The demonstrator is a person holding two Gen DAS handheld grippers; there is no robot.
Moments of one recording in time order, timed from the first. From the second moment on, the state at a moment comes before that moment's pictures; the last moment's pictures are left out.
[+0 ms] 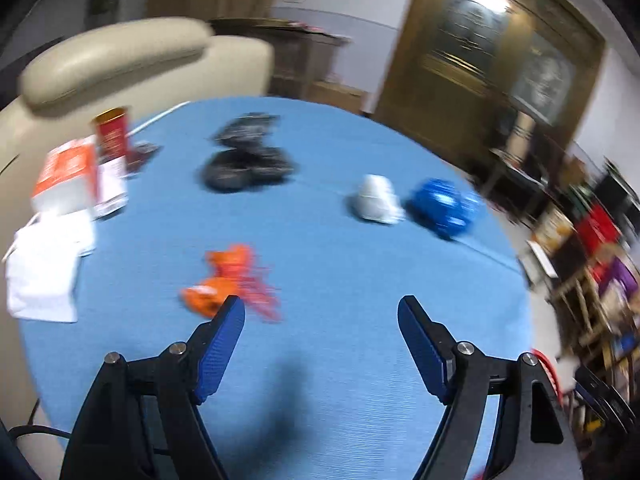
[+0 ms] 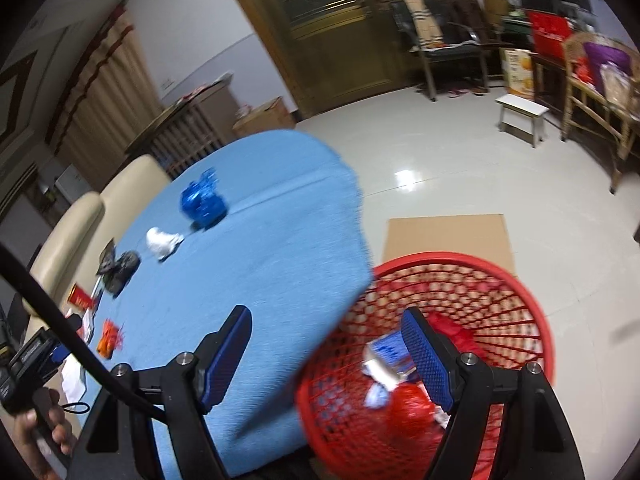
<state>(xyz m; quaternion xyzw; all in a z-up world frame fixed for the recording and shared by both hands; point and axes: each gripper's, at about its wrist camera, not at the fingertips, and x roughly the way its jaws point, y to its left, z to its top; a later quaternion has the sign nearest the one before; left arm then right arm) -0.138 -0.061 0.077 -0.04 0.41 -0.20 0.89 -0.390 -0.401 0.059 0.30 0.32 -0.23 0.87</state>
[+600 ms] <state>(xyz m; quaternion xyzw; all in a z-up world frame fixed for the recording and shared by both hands) -0.062 -0.051 0.024 -0.01 0.44 -0.17 0.88 -0.309 -0.317 0.061 0.23 0.38 -0.14 0.88</state>
